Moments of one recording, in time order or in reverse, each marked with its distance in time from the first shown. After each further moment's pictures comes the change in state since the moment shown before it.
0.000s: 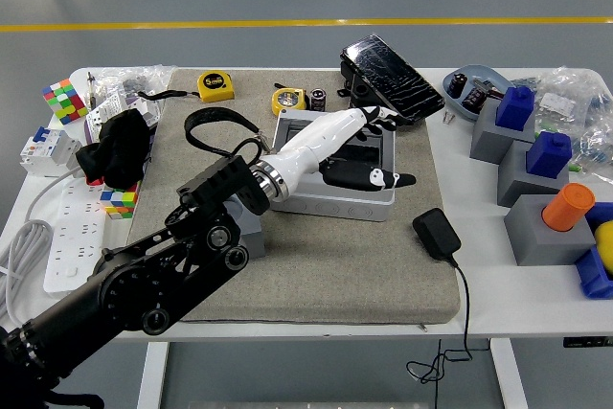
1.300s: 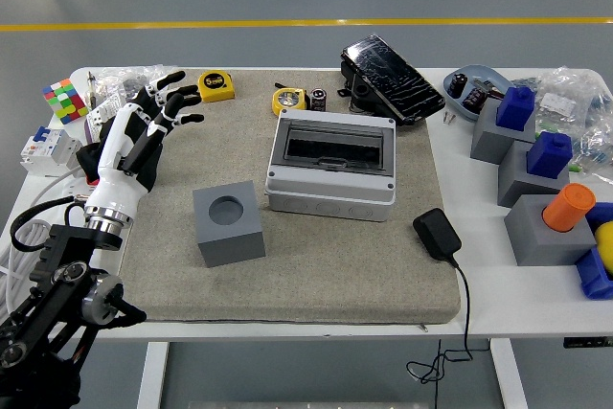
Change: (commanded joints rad) left arm 0.417 0.083 -0.451 -0.052 -0.690 -0.024 -0.331; right arm 0.006 -0.006 0.032 0.000 -0.027 -0.001 0.002
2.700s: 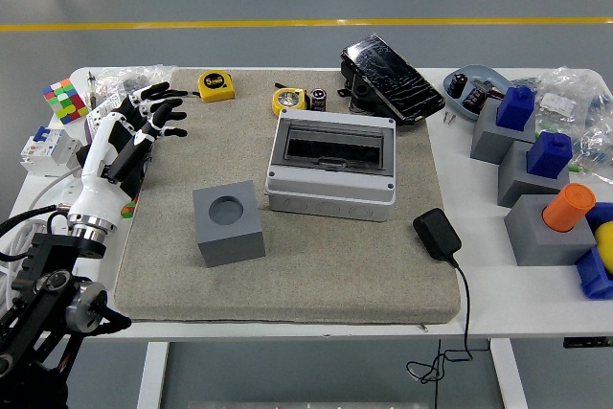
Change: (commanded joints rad) left arm 0.042 0.000 -0.053 -0.017 0.042 -0.024 0.047; right arm 0.002 0.010 0.005 0.000 0.004 -0.001 -0.005
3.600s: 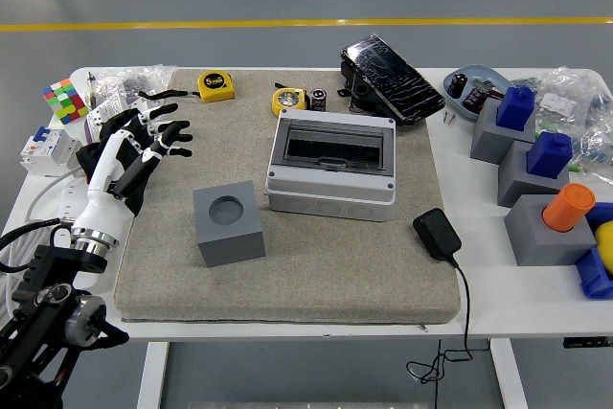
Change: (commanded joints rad) left arm 0.034 0.020 0.033 0.003 0.011 -0.001 0.020; right arm -0.010 0.021 0.008 0.000 -0.002 -0.002 0.001
